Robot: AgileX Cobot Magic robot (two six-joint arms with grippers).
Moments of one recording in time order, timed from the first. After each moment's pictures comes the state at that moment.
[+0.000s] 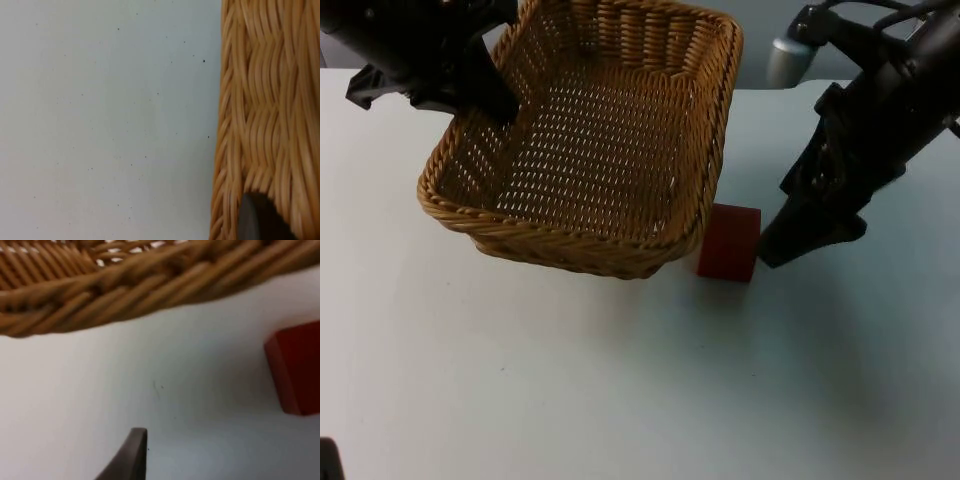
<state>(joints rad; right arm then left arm) 0.28 1.94 -1.25 0.62 0.85 -1.28 -0.11 2.01 -1.41 -0.88 0.83 0.58</state>
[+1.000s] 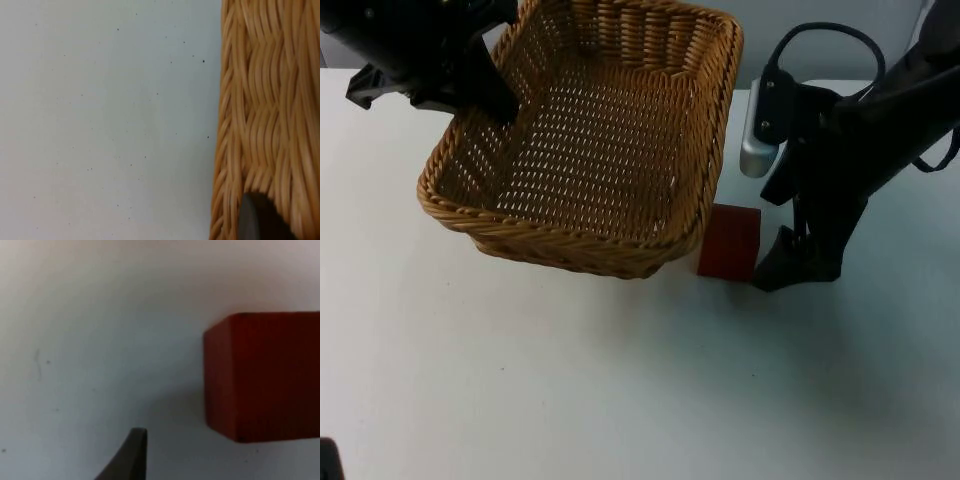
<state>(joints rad) 0.31 2.08 -1.25 0.57 0.55 -1.54 -0.11 2.01 -1.41 -0.88 0.83 0.58</state>
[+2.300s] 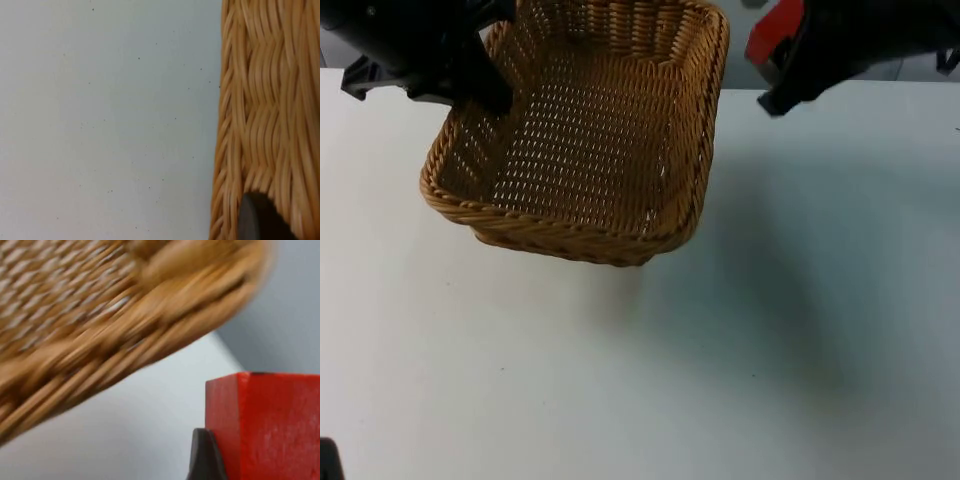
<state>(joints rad) 0.36 1.96 -1.25 0.75 -0.12 -1.40 -0.10 2.01 -1.41 -0.87 0.75 0.57</state>
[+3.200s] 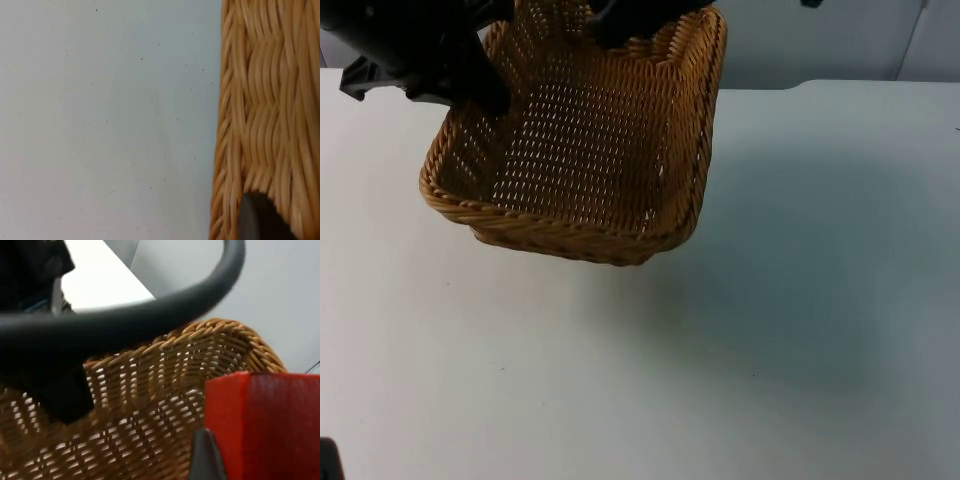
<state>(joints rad) 0.62 1.95 -1.41 0.76 0.01 -1.22 -0.10 2.01 -1.41 -0.88 0.75 0.57</state>
